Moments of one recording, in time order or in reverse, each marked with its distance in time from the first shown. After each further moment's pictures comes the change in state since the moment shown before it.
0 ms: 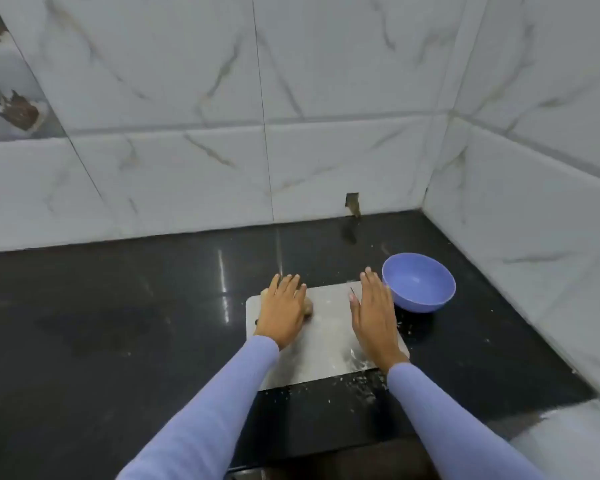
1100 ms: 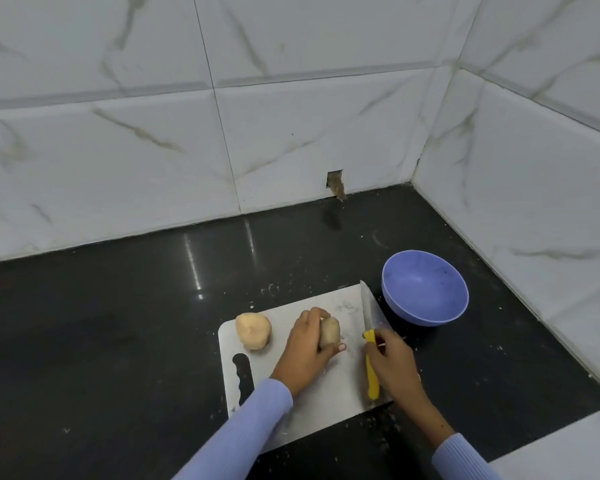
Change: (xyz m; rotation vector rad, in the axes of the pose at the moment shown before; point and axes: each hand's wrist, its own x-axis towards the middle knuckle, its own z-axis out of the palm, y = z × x) left_hand 0.053 0.029 0.058 -1.053 -0.131 0.011; right_hand 0.005 0.021 0.007 0.408 -0.192 0.542
